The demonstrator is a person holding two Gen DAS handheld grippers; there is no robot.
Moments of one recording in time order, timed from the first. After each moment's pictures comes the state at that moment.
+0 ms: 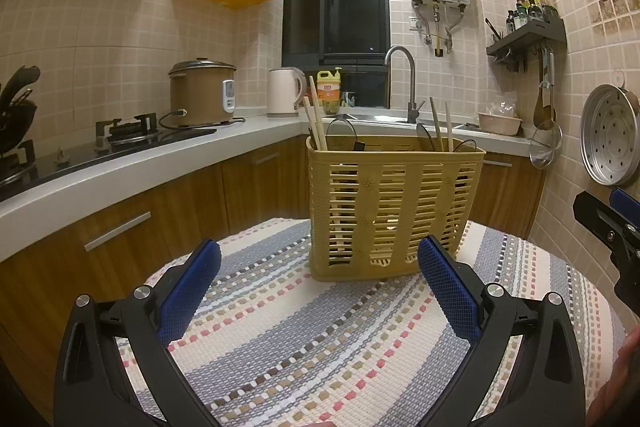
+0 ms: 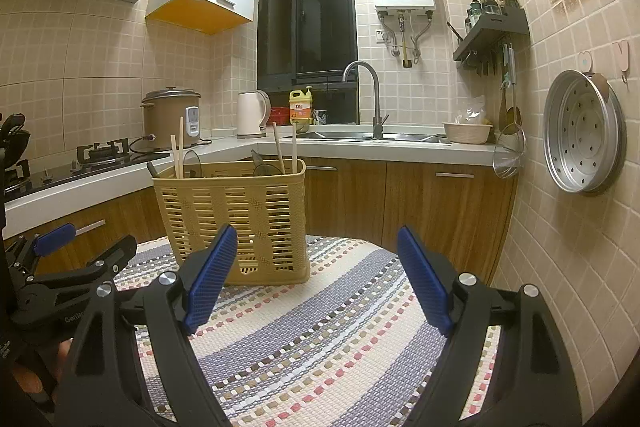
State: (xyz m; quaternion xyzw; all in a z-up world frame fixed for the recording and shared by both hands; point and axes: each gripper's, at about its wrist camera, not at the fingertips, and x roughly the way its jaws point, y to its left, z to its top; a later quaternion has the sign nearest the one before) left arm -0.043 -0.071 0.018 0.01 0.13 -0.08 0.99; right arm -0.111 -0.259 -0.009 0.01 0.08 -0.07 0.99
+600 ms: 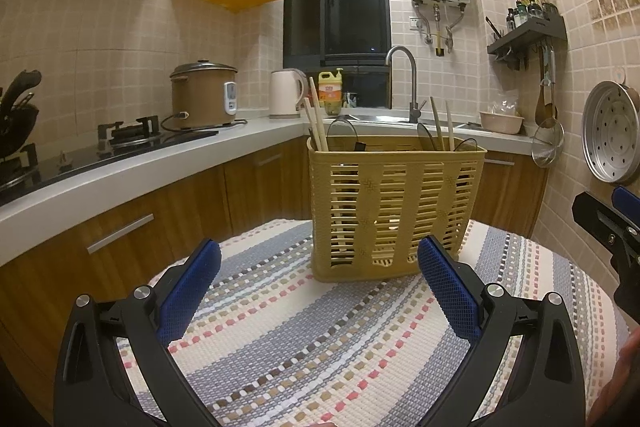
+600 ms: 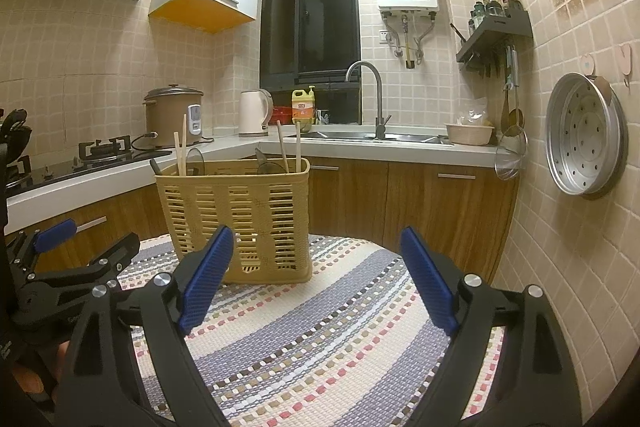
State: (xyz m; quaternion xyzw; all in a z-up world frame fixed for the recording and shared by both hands) left arm -0.045 -0.074 0.019 0.01 0.13 -0.07 0.99; right arm -0.112 -0.258 -0.010 0.00 0.08 -0.07 0.99
